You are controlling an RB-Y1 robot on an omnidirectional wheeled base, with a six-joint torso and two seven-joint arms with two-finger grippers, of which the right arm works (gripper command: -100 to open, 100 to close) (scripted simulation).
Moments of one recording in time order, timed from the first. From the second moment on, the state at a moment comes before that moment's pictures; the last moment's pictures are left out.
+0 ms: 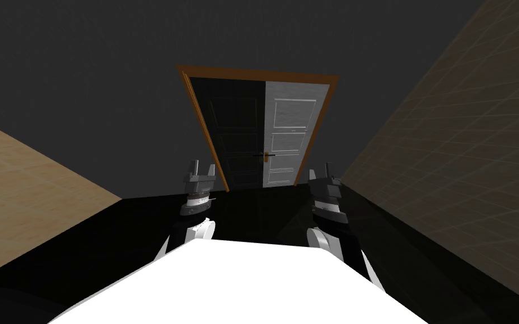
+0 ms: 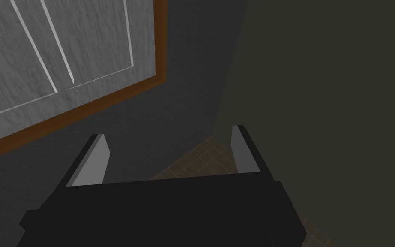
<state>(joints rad) 0.54 0.03 0.06 -2.38 -0.02 -0.37 -0.04</state>
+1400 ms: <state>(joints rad) 0.43 -0.05 0.00 -2.13 0.04 -0.36 -0.12</state>
